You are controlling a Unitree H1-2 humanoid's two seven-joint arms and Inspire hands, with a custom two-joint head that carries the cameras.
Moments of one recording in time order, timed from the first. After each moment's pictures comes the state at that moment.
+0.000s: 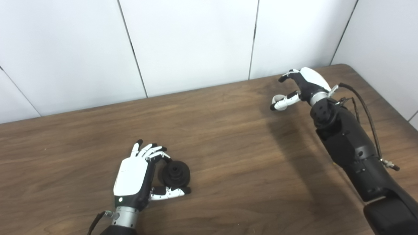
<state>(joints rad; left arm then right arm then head) -0.09 0.17 -0.38 0.04 0.91 -0.05 0.20 -0.52 -0.50 0.08 0.22 -0.70 0.47 0.21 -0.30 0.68</state>
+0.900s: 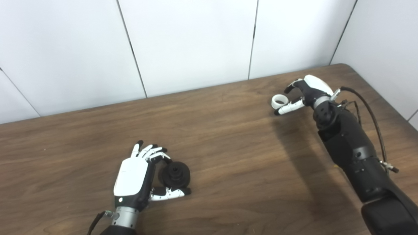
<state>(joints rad) -0.09 0.17 -0.38 0.04 0.91 -0.05 0.19 -0.51 -0.49 0.03 0.28 -0.77 0.47 0.29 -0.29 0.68</state>
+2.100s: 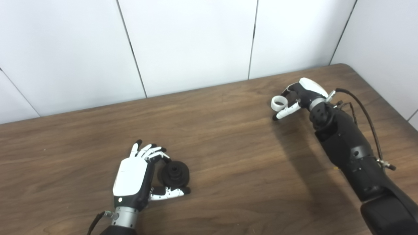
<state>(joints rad) -0.09 0.17 -0.38 0.04 0.91 -0.04 0.20 -0.52 -0.49 0.08 0.31 -0.71 0.47 0.27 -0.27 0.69</state>
